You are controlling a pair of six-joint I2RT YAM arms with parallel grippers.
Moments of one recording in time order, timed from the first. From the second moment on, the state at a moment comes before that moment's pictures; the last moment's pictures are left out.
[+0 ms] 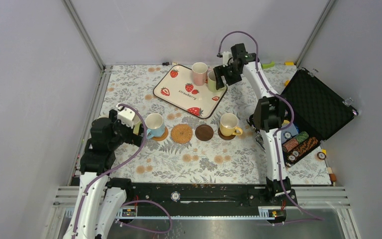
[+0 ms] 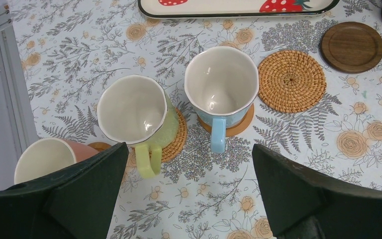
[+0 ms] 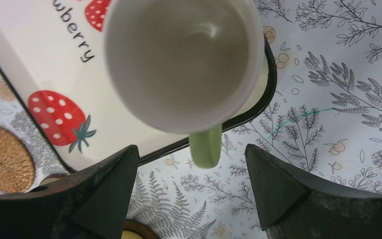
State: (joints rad) left arm -0.07 0.58 0.69 -0.57 0.28 0.29; right arm 0.24 2.49 2.46 -1.04 -0.35 -0.19
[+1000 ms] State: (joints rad) left arm -0.07 0.60 0.69 -0.57 0.28 0.29; right arm 0.31 2.57 2.60 -1.07 -0.13 -0.21
